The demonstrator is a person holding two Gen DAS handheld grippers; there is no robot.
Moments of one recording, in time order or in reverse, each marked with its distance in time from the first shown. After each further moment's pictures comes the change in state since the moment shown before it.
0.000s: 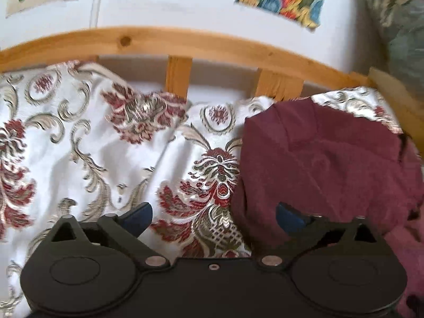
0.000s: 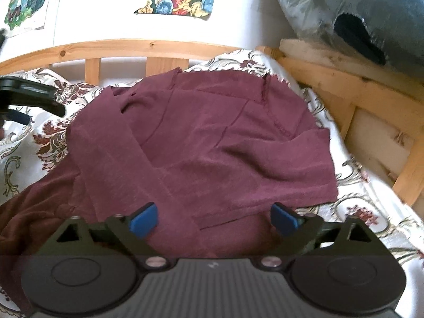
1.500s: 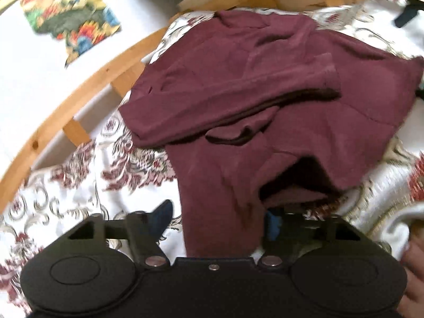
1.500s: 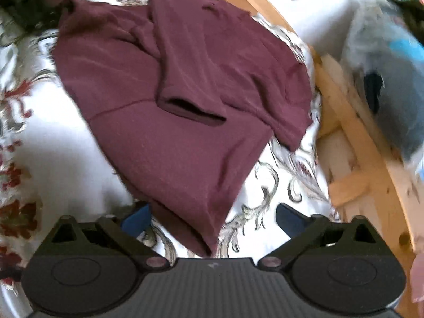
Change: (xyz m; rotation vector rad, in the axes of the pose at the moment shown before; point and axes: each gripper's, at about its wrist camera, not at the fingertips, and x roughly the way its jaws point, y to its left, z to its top) left arm -0.101 -0.040 -0.159 0.944 -0.025 -0.153; right arm -0.098 0.048 -0.094 -0.666 0.256 -0.158
